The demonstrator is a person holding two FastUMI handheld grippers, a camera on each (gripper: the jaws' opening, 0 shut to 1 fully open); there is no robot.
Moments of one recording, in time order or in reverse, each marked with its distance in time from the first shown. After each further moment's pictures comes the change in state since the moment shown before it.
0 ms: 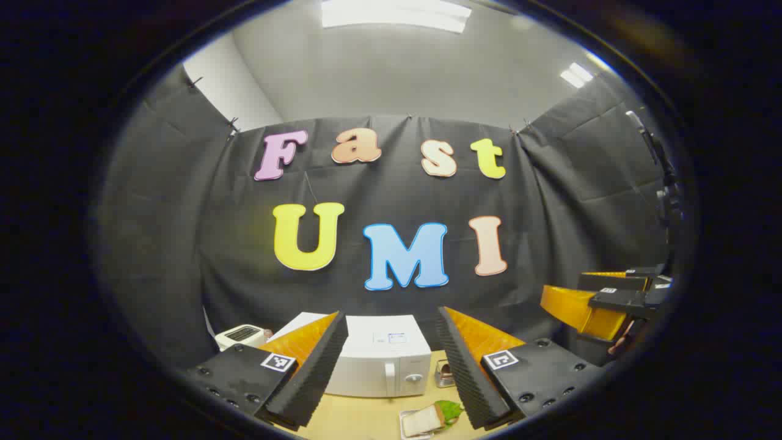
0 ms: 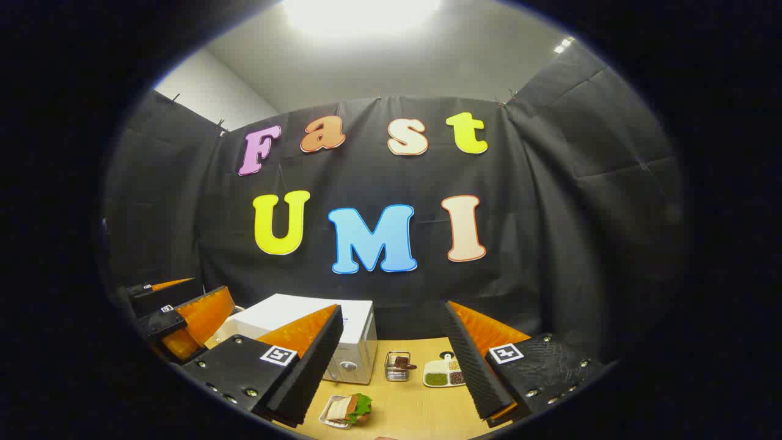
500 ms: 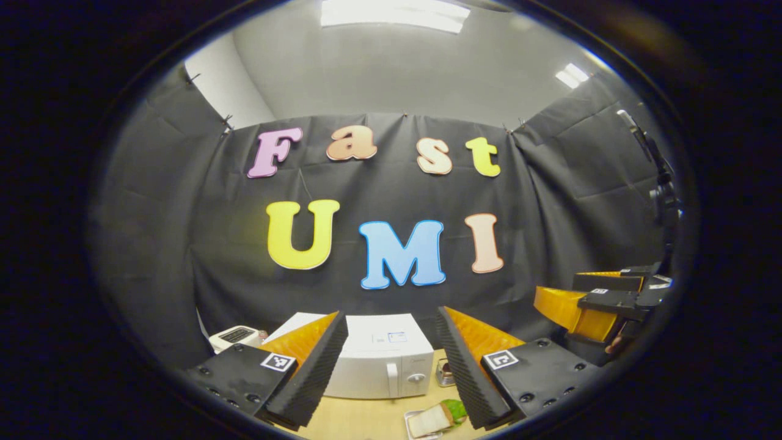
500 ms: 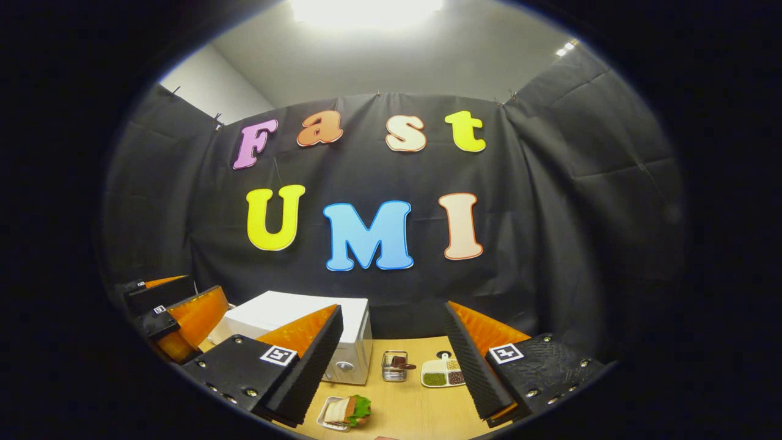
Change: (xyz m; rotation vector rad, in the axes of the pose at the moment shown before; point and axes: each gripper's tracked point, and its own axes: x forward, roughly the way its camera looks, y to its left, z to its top) left arm 0.015 0.017 -0.019 -0.013 -0.005 -0.057; right arm 0.009 0.018 -0.020 0.004 0.032 -0.049
